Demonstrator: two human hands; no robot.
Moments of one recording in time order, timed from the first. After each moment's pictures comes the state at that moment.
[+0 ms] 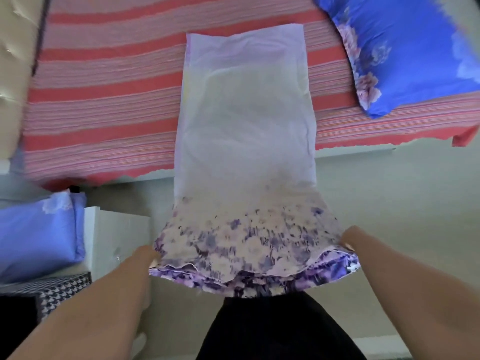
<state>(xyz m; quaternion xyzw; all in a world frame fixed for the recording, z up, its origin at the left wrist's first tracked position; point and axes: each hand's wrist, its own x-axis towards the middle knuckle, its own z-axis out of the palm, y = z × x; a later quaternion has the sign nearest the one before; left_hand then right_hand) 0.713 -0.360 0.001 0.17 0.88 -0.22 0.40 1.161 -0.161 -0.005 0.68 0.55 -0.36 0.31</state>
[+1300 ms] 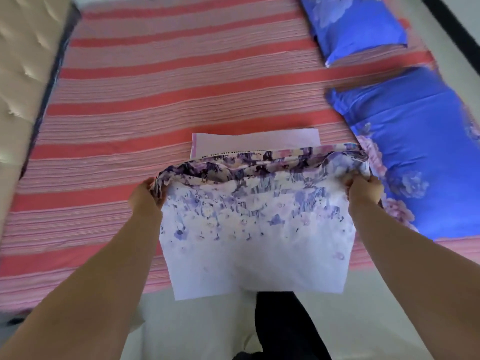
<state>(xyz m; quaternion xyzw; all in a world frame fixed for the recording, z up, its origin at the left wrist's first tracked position) 0.515 0.184 0.077 -0.16 0.66 0.64 0.35 0.930 0.335 0.060 0.76 0.24 -0.44 -0.42</state>
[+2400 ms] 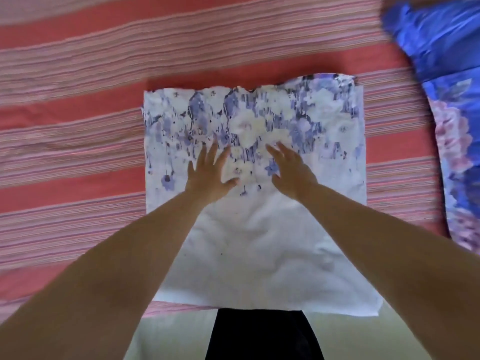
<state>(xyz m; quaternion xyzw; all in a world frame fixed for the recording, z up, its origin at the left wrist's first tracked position) 0.549 0.377 -0.169 0.58 0.74 -0.09 0.32 0.766 0.457 -0.158 0.49 0.78 -0.35 0.15</state>
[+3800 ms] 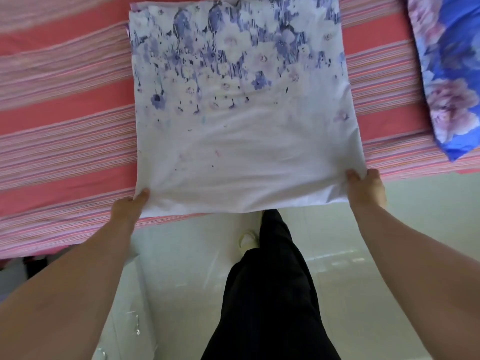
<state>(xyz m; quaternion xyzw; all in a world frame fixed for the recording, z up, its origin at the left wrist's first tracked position) 0.537 0.022 -0.147 0.07 0.91 0.12 0.39 1.011 0.176 -0.161 0.86 0.41 -0.32 -0.01</state>
